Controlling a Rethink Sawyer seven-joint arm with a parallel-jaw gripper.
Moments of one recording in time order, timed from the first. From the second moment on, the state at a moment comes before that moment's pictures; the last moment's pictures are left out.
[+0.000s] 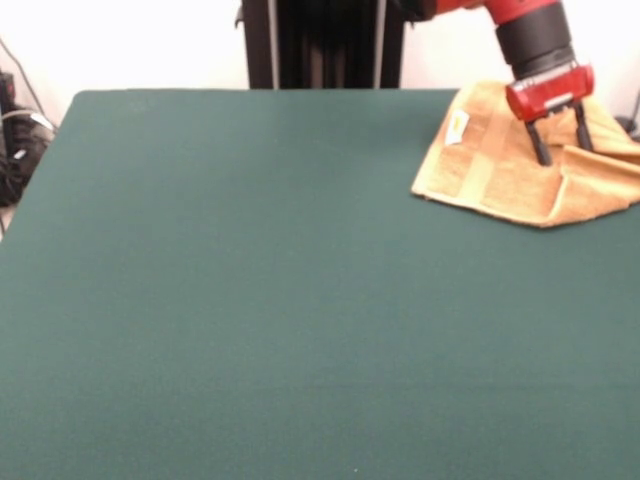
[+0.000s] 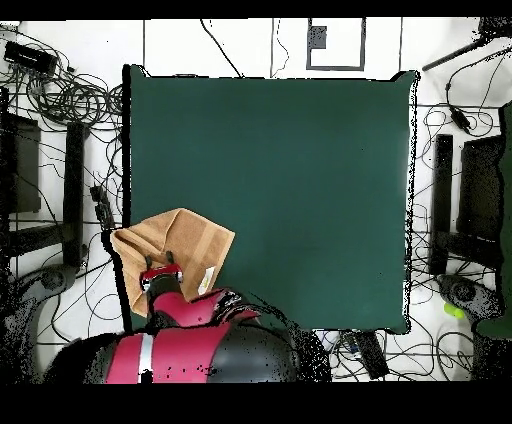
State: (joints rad) arm 0.06 -0.33 0.14 2.06 -0.34 -0.68 2.04
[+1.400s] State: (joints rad) arm 0.38 -0.38 -0.07 1.66 0.16 0.39 2.04
